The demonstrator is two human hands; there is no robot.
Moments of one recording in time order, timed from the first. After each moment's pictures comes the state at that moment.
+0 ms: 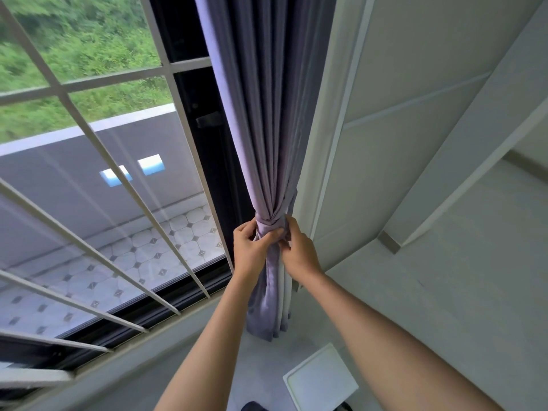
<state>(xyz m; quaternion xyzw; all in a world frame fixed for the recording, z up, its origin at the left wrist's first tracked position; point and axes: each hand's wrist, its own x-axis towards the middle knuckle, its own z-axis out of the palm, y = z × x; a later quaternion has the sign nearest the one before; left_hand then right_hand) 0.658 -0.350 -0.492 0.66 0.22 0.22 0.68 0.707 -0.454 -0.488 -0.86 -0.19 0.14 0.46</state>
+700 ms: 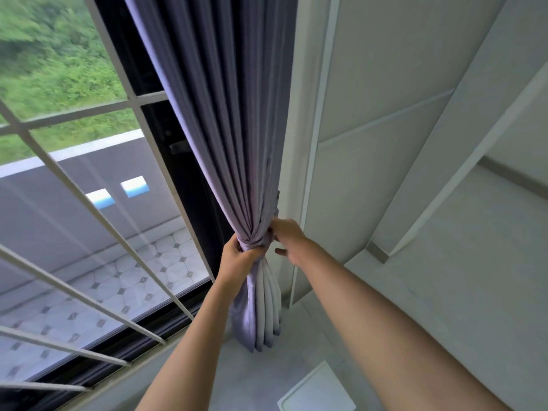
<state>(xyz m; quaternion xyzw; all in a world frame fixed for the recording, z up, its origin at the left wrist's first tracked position) 0.679 -0.349 -0.472 0.67 0.23 0.13 0.69 0.769 -0.440 -0.431 -0.75 0.04 0.35 0.56</state>
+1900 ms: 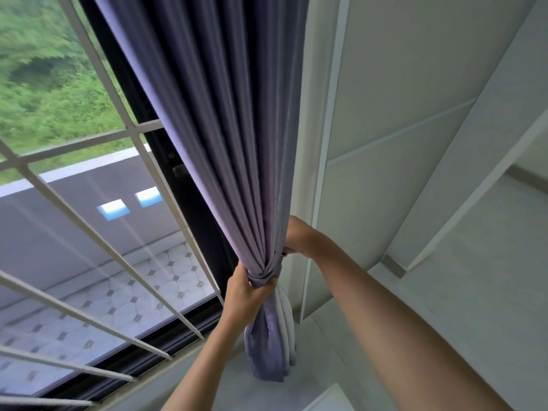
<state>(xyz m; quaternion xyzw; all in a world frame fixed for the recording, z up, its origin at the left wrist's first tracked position) 0.671 -0.358 -0.485 0.79 0.23 0.15 0.55 0.833 -0.429 -0.427 -0.82 -0.21 0.35 0.40</state>
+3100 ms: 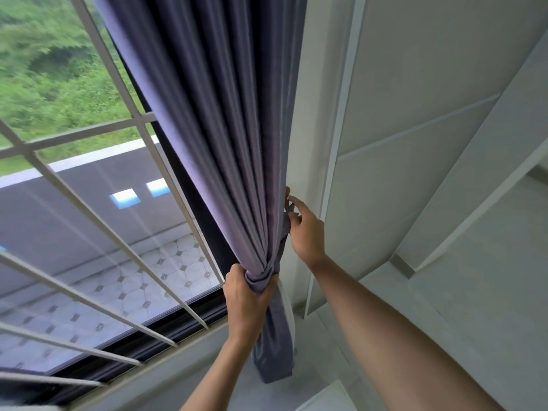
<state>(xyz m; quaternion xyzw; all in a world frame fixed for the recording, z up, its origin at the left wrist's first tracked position) 0.659 -0.374 -0.505 0.80 0.30 0.31 0.42 0.825 -0.429 -0.467 -0.85 -0.15 0.03 0.51</state>
